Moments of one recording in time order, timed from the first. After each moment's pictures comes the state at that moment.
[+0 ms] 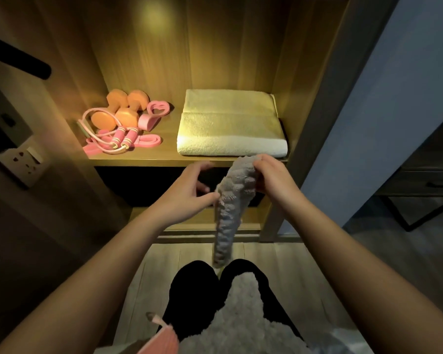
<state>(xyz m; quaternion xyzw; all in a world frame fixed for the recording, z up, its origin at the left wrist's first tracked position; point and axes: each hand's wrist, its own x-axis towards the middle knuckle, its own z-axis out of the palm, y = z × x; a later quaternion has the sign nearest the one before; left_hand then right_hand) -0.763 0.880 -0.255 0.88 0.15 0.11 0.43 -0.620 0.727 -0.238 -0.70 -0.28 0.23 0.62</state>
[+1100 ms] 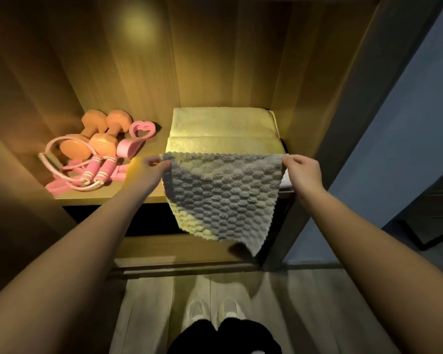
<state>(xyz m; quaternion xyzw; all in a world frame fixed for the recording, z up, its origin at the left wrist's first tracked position) -0.638 1.032 -0.261 0.79 0.37 0.23 0.43 -0.447 0.781 -0.265 -0.80 -0.08 0.09 0.59</state>
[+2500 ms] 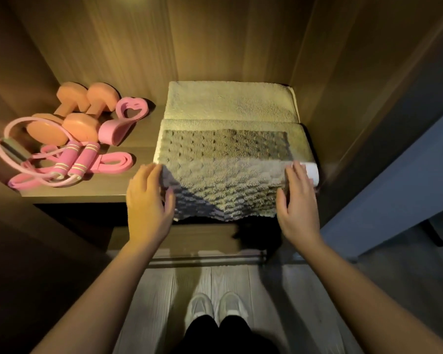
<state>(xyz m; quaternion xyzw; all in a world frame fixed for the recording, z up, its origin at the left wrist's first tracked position) -0.630 1.023 -0.368 0.88 0.31 0.32 0.16 -0.452 0.798 -0.375 -0.88 -0.31 -0.09 0.34</state>
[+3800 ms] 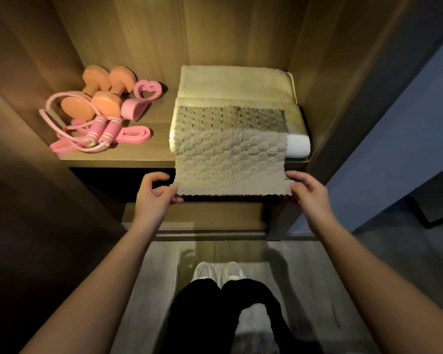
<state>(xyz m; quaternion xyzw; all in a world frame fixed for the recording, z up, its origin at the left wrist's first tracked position) -0.709 0.975 -0.362 0.64 0.38 0.27 0.61 -0.495 0.729 -0.365 -0.75 -0.14 0.17 0.62</state>
